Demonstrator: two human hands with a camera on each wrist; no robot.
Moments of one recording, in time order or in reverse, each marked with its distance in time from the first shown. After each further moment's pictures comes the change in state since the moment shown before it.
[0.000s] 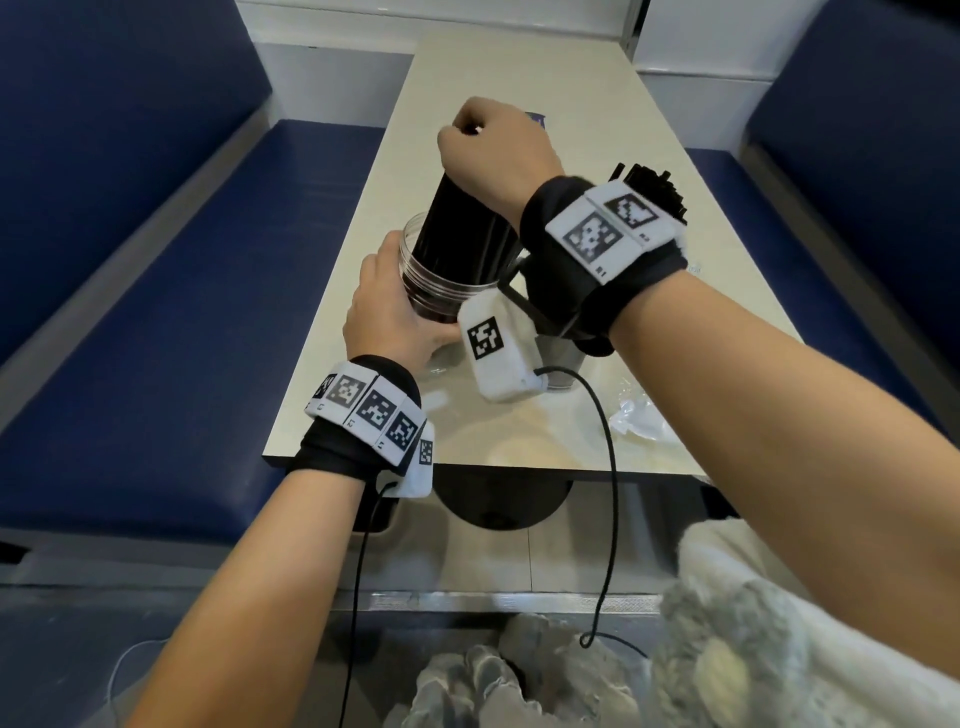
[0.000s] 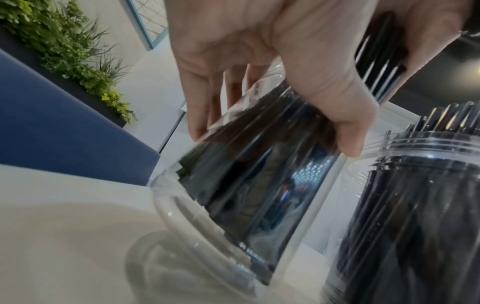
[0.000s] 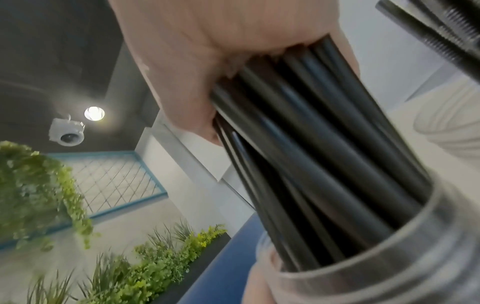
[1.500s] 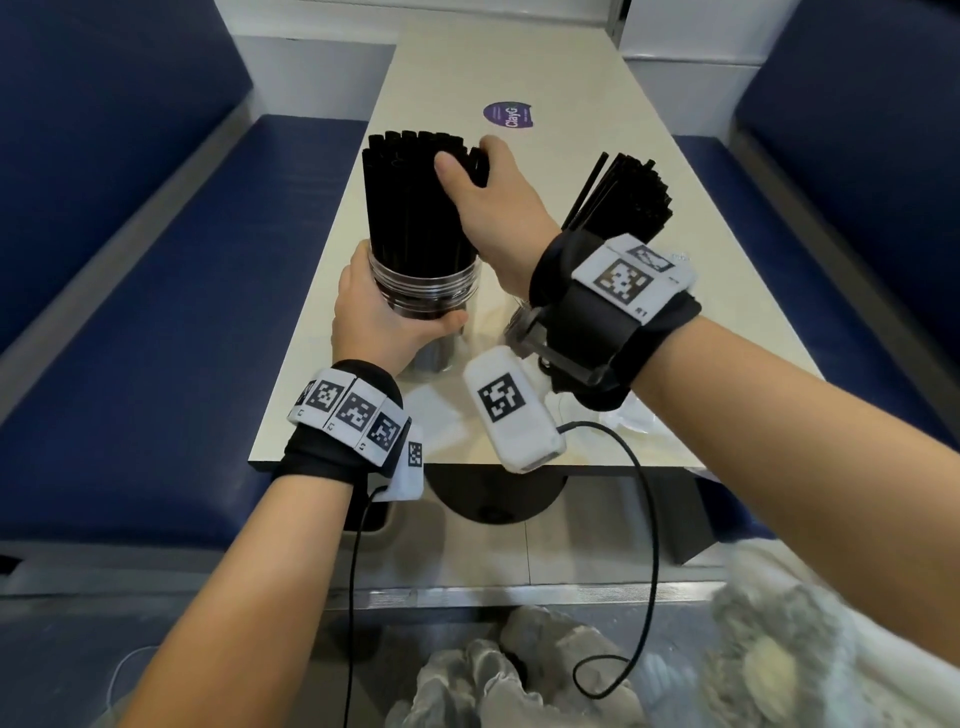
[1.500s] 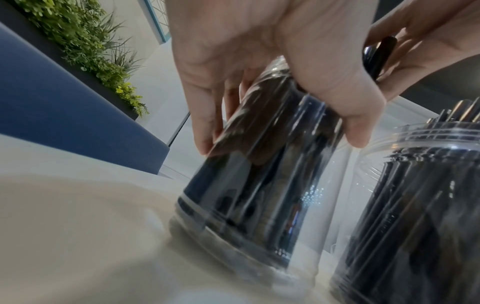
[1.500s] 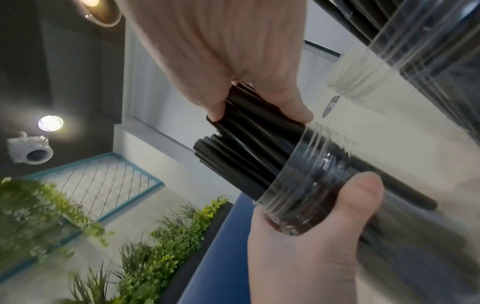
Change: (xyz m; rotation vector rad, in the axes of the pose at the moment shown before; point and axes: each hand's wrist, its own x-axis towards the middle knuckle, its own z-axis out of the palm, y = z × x) left_hand 0.007 -0.014 0.008 -0.187 0.017 -0.008; right_hand -0.020 0.029 0.017 0.560 -0.053 0.168
